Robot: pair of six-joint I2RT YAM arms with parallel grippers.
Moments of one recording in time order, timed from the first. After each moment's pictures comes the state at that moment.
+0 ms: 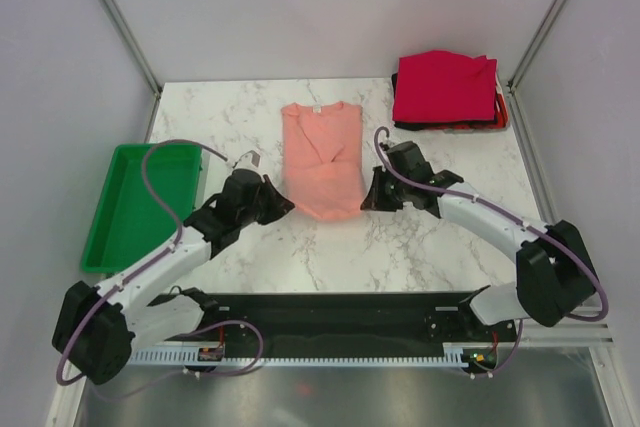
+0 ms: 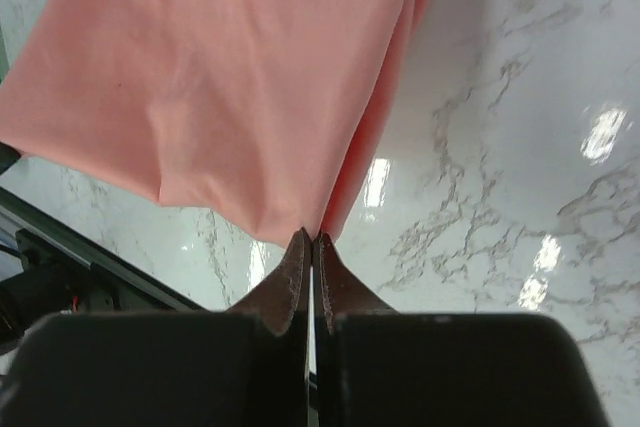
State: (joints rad) left arm -0.55 1.09 0.66 -0.19 -0.02 -0.84; right arm 0.52 1.44 0.94 -0.35 -0.22 0.61
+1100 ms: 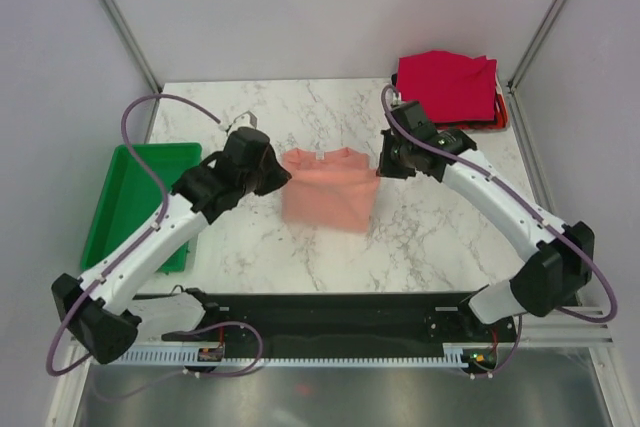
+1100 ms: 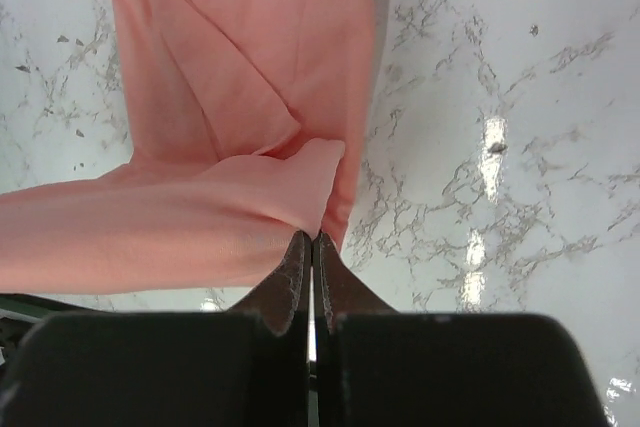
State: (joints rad) left arm -0.69 1.13 1.15 -0.71 -0.24 -0.91; right arm 0.57 1.43 1.35 -0.82 0.09 0.62
